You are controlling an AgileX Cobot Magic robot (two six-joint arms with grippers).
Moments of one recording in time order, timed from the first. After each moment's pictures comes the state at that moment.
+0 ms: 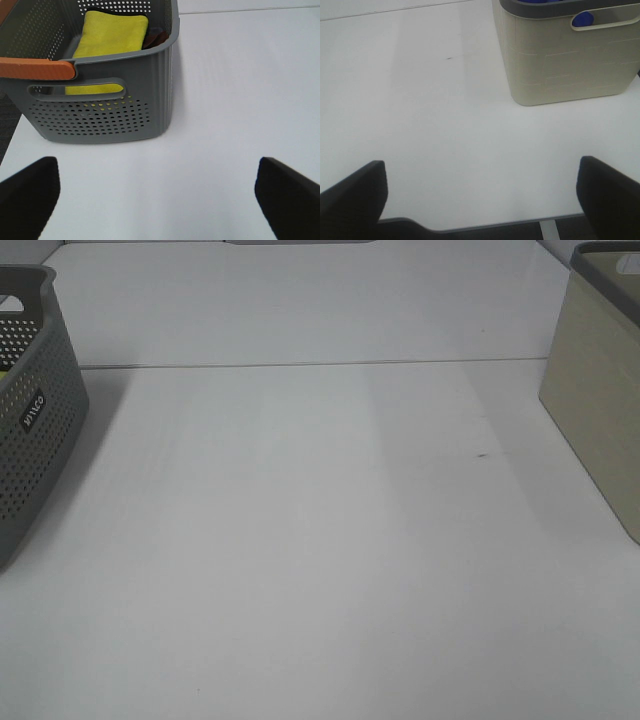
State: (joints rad) left arm 0.01 0.00 -0.50 0.00 1.06 0.03; right arm -0.03 0.01 -0.62 0.08 1.20 0.04
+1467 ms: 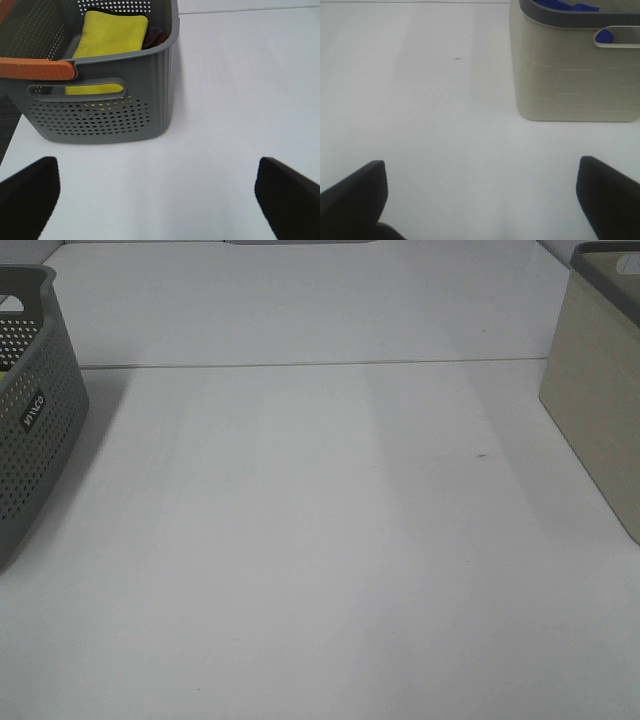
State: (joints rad) left arm 0.01 0.00 -0.50 0.00 1.06 0.03; right arm 0.13 0.00 -0.50 -0.01 1.06 0.02
